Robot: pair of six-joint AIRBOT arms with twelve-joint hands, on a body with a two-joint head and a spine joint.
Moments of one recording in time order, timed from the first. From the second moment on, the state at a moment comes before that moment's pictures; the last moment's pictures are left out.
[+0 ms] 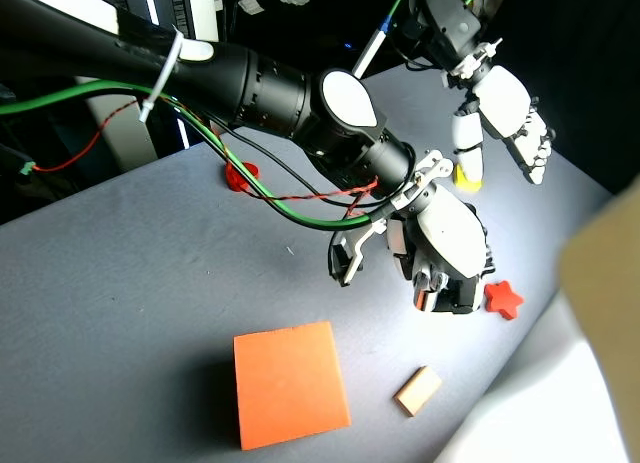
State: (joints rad) left arm 0.57 -0.82 0.82 -1.61 -1.08 2.07; right arm -0.16 -1.80 1.54 -1.35 -0.49 0.20
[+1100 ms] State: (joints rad) left arm 0.57 -0.82 0.81 -1.61 -1.08 2.07; right arm -0.12 -1.71 1.38 -1.41 -0.57 0.26
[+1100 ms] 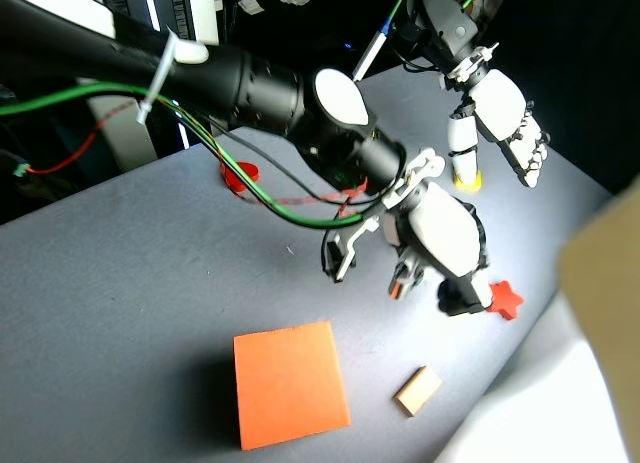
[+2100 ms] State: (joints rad) left arm 0.54 -0.86 0.72 -1.56 -0.98 2.05; right arm -0.33 -1.40 1.08 -1.80 -0.32 0.52
